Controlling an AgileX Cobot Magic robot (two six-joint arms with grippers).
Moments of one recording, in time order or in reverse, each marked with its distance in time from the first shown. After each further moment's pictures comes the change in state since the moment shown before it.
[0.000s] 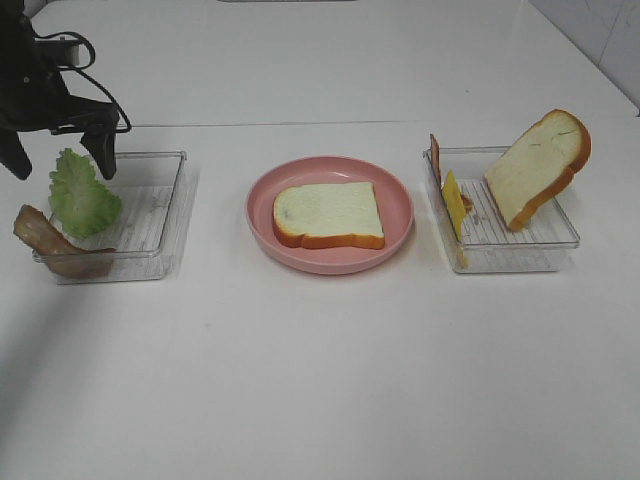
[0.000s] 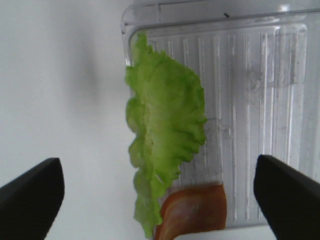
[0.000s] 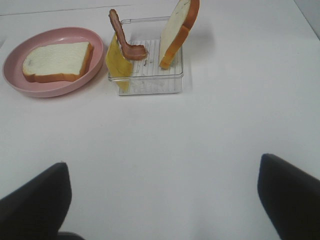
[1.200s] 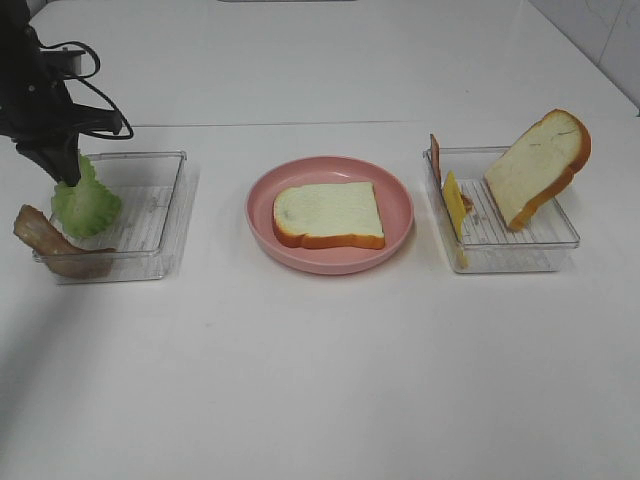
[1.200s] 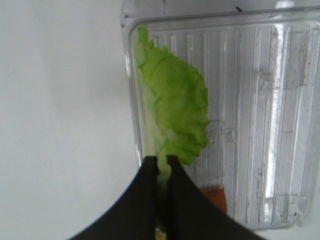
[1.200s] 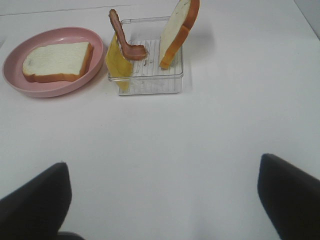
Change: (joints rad) left arm 0.000 0.016 0.000 0.000 0.000 -0.024; right arm 0.000 0.000 0.000 0.000 0.000 0.000
